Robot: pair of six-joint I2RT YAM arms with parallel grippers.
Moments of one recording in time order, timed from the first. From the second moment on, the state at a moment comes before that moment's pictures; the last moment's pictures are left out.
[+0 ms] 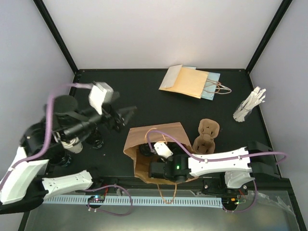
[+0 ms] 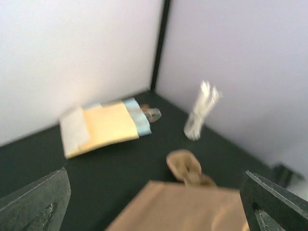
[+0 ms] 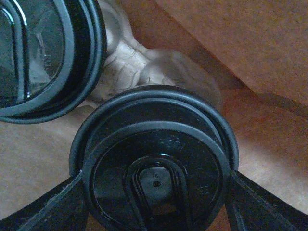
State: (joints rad) left arm -0.92 0.89 1.49 -0.85 -0.04 -0.20; right arm 1.53 1.45 0.99 -0.91 0.84 0.61
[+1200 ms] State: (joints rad) left arm -0.46 1.80 1.36 -0.57 0.59 -0.20; right arm 1.47 1.16 0.74 -0.72 0.84 0.77
